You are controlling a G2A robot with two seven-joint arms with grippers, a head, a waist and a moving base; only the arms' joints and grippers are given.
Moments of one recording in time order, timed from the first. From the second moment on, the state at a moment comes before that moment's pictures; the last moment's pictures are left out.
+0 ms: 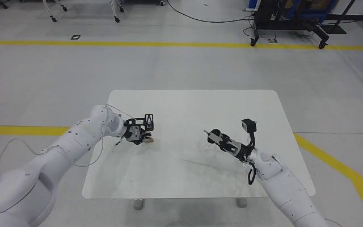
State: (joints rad) left arm 0.42 -1.02 -0.17 -0.84 1.10 -1.01 -0.09; right arm -1.32 -1.11 1.15 -1.27 0.06 -1.01 0.48
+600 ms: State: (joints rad) left arm 0.42 -1.02 -0.17 -0.87 1.08 -1.01 -0.13; right arm -1.32 -1.11 1.15 -1.27 0.06 -1.01 0.48
